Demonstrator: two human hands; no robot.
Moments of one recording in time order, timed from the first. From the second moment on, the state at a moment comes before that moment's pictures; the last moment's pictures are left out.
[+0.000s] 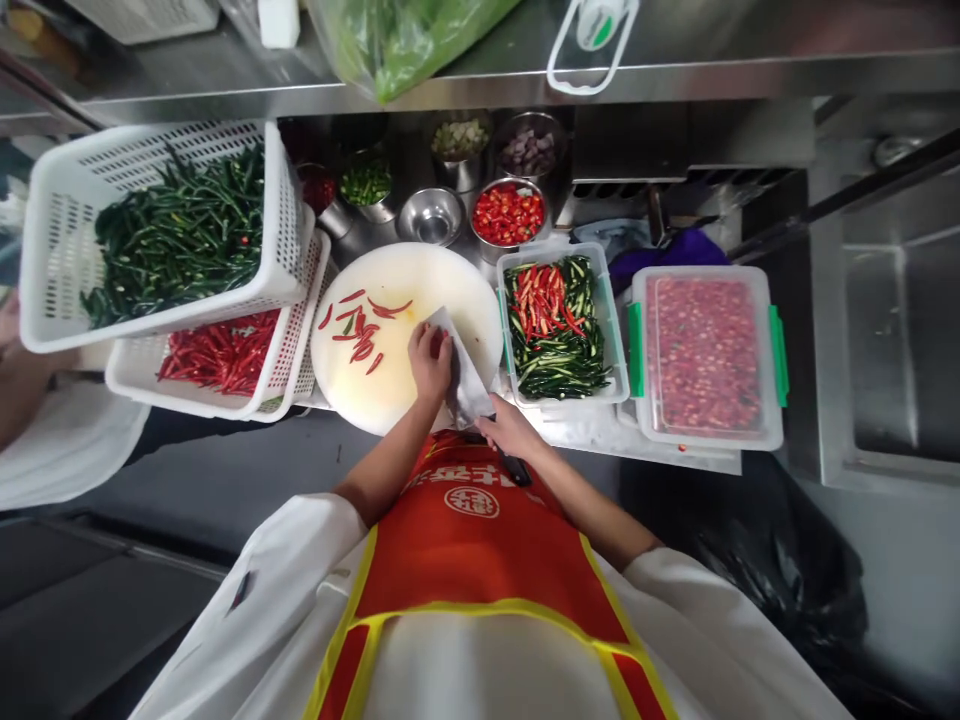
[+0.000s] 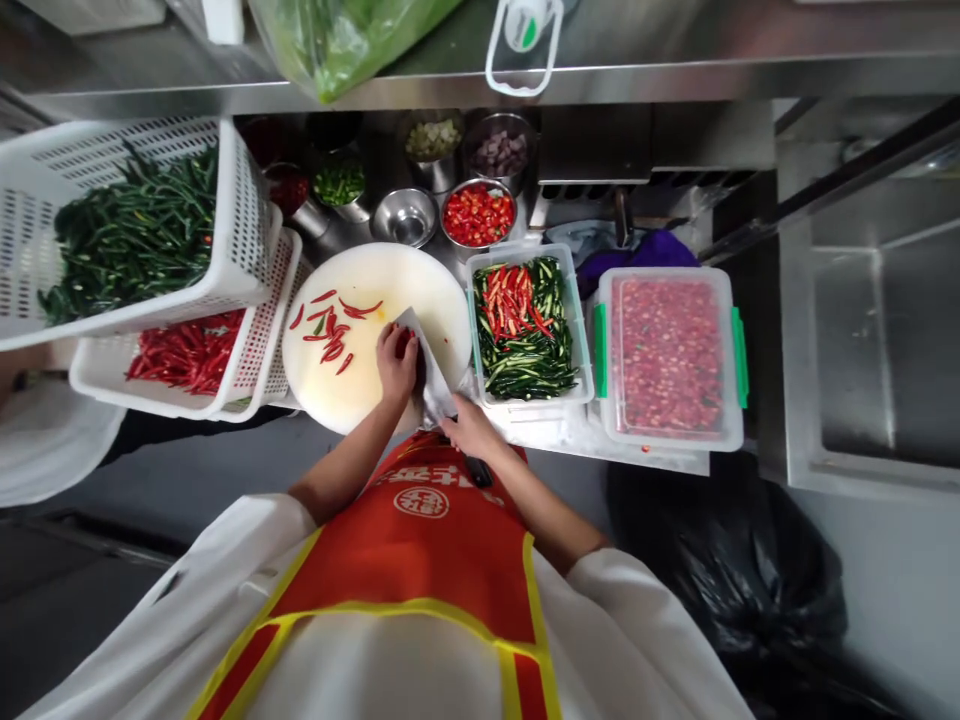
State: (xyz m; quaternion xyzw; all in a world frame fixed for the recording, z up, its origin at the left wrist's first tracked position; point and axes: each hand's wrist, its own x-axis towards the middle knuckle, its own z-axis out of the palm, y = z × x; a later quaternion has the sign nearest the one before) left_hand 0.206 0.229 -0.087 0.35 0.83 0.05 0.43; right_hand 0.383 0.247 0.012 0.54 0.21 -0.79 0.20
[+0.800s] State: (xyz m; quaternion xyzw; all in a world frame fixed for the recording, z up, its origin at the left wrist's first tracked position) left_hand 0.250 0.271 -0.105 0.50 0.69 0.04 0.52; right_hand 0.475 0.267 0.087 0.86 0.14 -0.49 0.01
